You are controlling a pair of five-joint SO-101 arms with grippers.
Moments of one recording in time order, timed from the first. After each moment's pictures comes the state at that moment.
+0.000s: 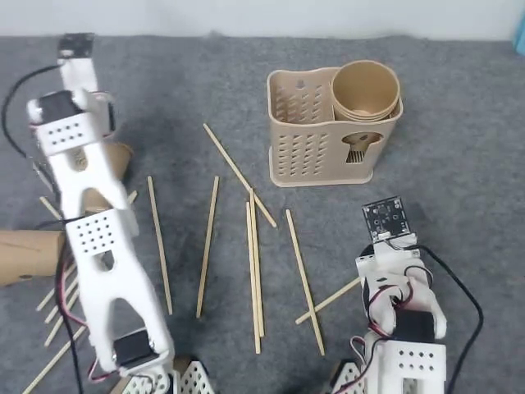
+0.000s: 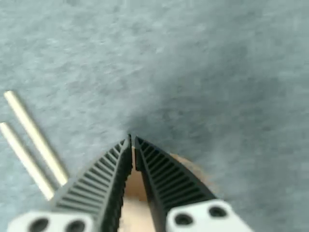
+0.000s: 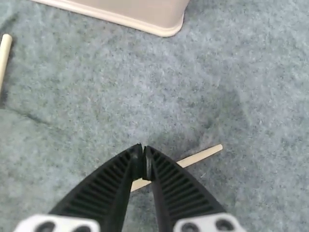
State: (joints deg) left arm -26.5 72.8 -92.8 98.7 -9.0; right arm 0.2 -92.7 92.9 55.4 19.6
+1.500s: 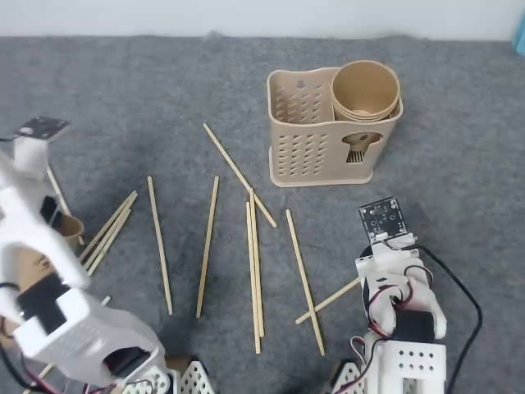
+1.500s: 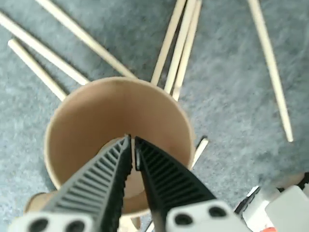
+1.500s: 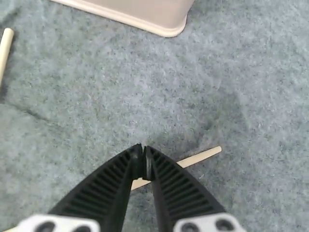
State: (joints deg) left arm -46.4 9.2 -1.5 98.7 -47.4; right arm 0.1 -92.7 92.9 55.4 21.3
